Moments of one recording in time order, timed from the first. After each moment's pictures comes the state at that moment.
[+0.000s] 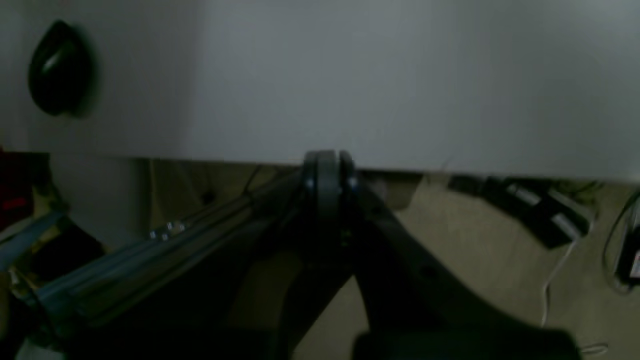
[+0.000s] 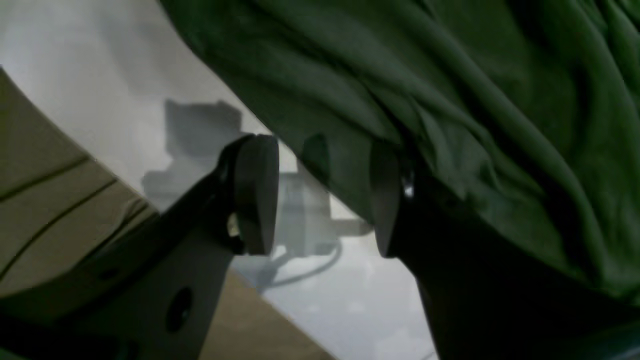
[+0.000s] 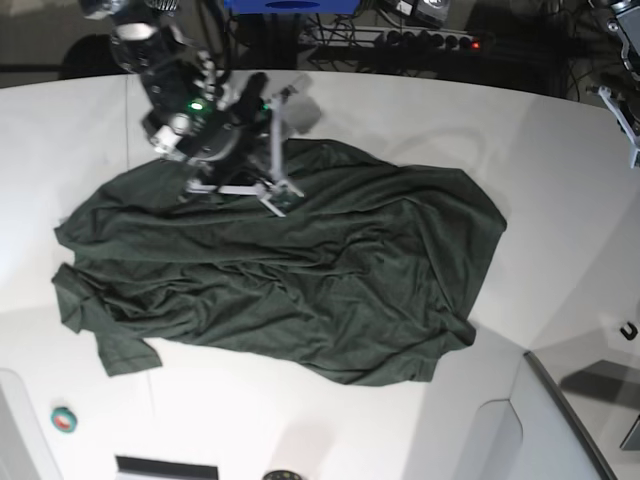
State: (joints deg) left arm 17.7 -20.3 -49.5 80.4 19.5 -42.1 30.7; right arm -10.8 3.3 -23.6 98.8 -6.3 21.1 -58.3
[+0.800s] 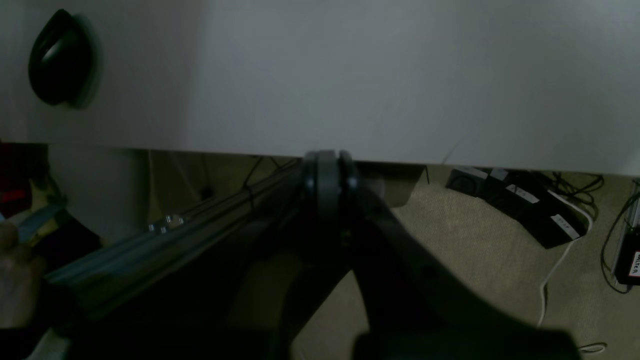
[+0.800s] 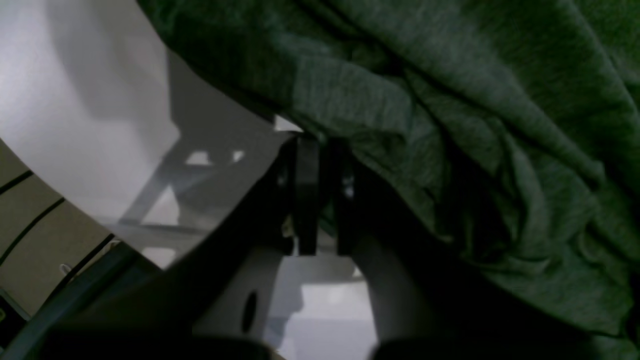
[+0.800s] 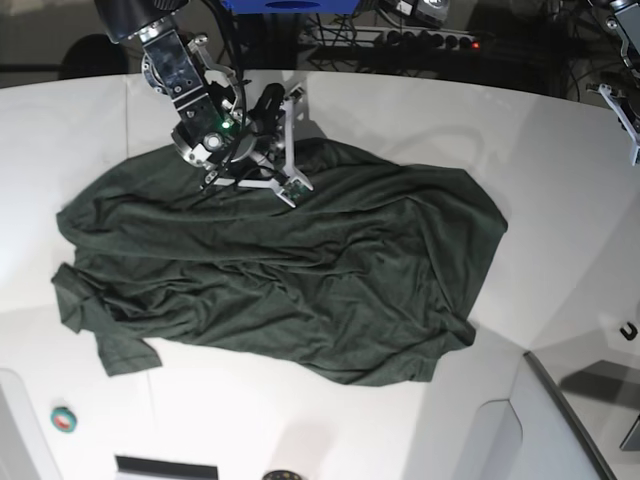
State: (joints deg) left arm 17.9 -20.1 -50.0 80.8 19.7 -42.1 30.9; right arm -6.7 1.0 -23.9 81.5 -6.7 20.8 -52.5
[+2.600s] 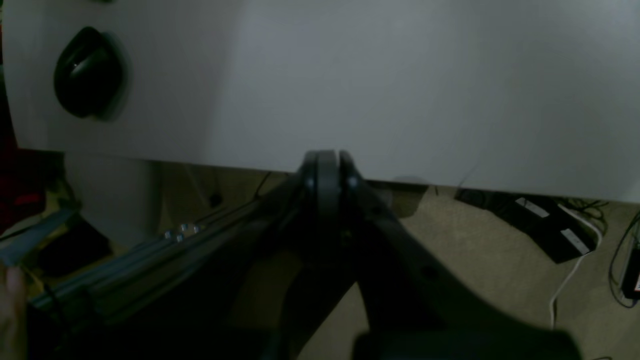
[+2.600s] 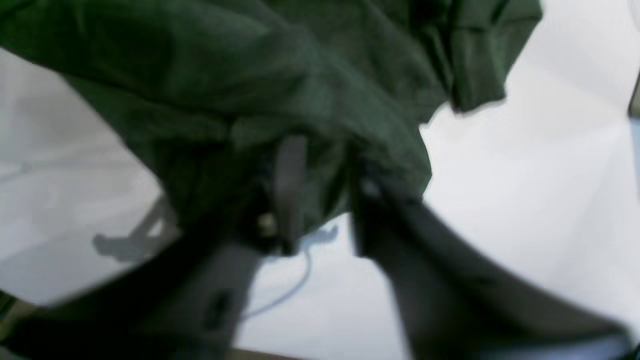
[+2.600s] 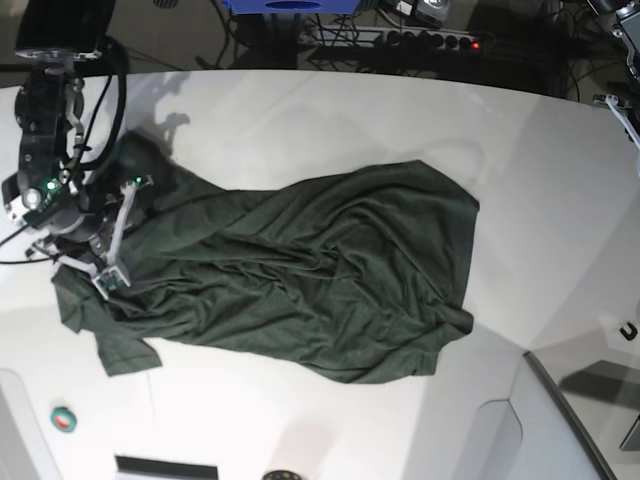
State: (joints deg) left arm 16.2 -21.2 -50.1 80.9 19.5 -42.1 30.9; right arm -4.0 7.3 9.3 99.1 -6.7 34.4 -61.0
